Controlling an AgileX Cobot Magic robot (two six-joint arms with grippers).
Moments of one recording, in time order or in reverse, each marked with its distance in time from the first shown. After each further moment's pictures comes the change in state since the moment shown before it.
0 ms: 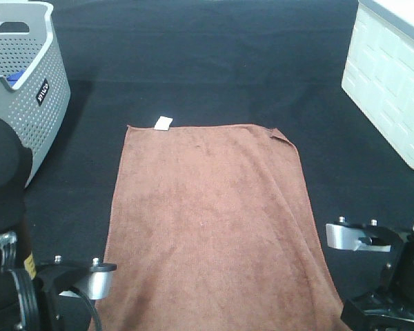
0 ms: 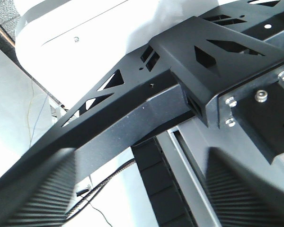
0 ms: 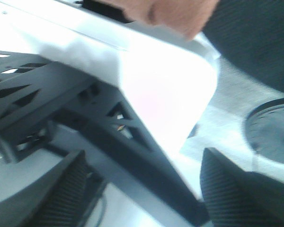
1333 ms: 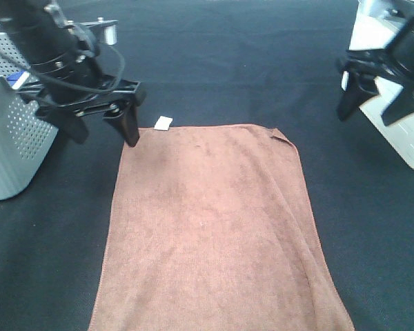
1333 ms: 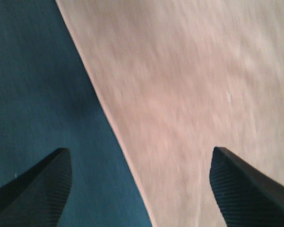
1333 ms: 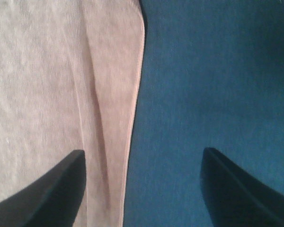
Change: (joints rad) left arm 0.400 0.314 -0.773 0.379 -0.134 0.054; right arm -0.241 0.140 -0.751 -0.180 -0.068 0.157
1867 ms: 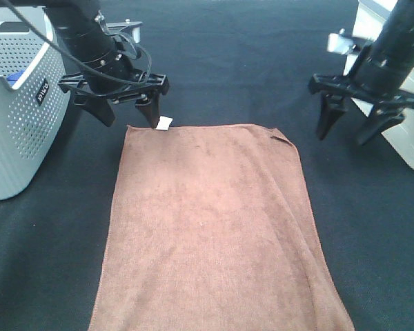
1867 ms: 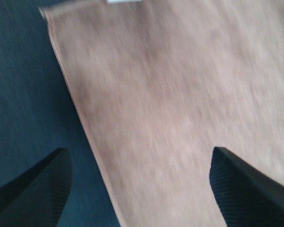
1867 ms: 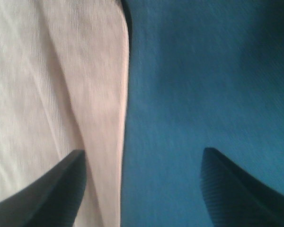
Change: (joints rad) left arm 0.028 0.292 -0.352 0.052 0.012 -0.051; right arm 0.000 0.307 -0.203 0.008 0.085 0.028
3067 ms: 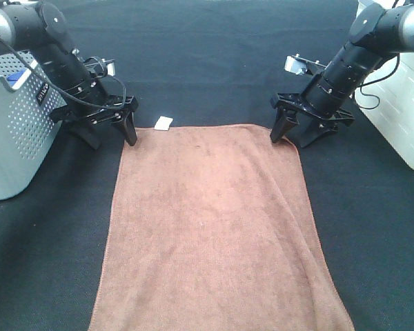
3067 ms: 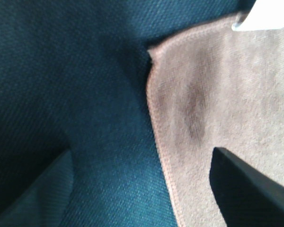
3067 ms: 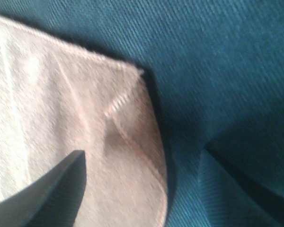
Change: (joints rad) left arm 0.190 0.324 -0.272 -0.191 0.133 0.208; right arm 0.000 0.384 -0.329 0.220 -0.082 -0.273
